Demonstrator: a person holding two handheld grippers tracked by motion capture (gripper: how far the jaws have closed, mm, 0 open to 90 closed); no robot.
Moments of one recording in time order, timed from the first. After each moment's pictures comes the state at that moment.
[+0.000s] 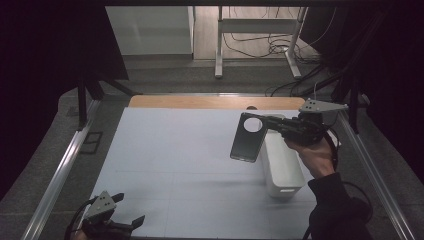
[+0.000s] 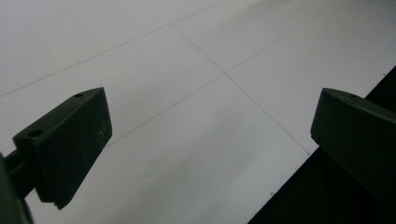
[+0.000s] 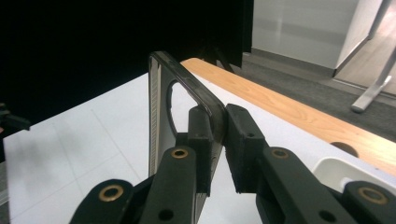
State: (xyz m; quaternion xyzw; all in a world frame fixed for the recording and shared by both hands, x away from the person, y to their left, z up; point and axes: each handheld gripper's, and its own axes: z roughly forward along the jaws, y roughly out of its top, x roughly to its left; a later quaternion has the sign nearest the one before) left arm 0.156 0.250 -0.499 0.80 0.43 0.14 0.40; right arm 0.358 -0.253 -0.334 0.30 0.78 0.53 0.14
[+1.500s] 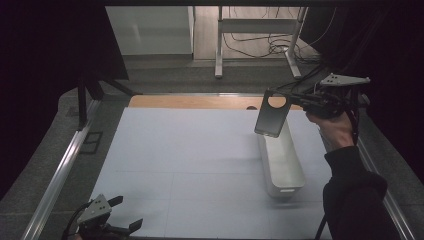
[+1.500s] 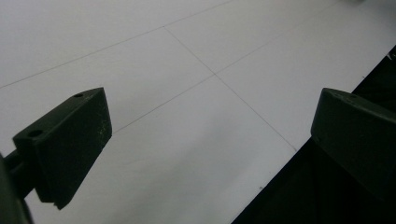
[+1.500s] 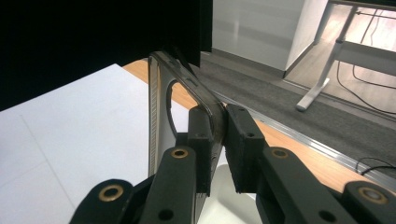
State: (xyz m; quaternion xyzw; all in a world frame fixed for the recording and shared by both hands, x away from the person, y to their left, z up) left arm 0.148 0.257 -0.503 0.79 0.42 0.13 0.43; right arm 0.420 -0.305 -0.308 0.32 0.78 0.50 0.21
